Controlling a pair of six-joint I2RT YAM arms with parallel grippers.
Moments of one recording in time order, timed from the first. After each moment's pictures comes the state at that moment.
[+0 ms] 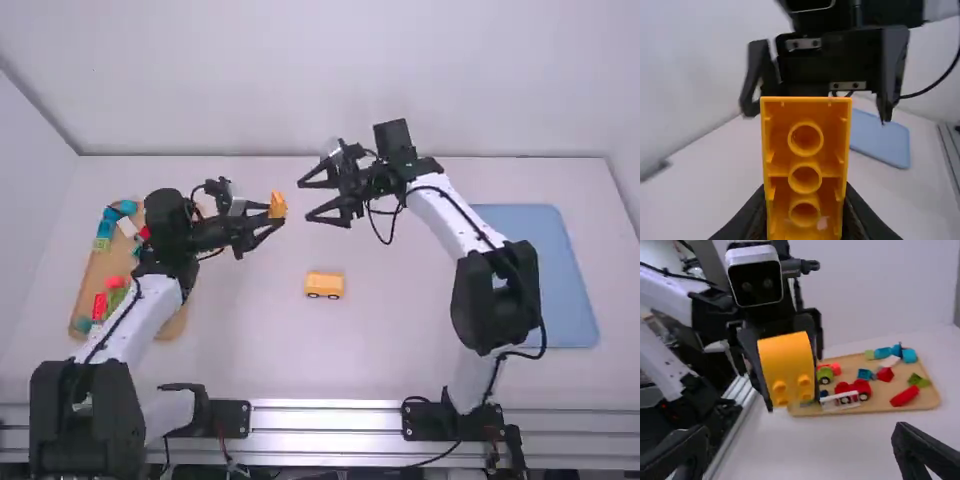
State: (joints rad) left arm 0.03 1.29 0.71 0.39 1.16 0.08; right arm 0.33 1.93 1.58 -0.53 -1.50 -0.63
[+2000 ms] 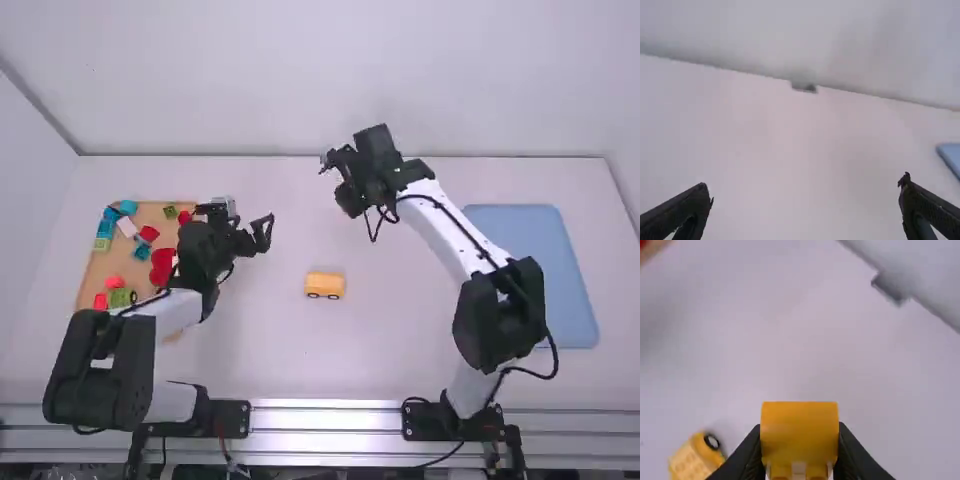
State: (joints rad) left arm -0.04 1.46 0.48 0.68 0.32 -0.33; right arm 0.43 1.84 1.59 -0.72 -0.16 -0.30
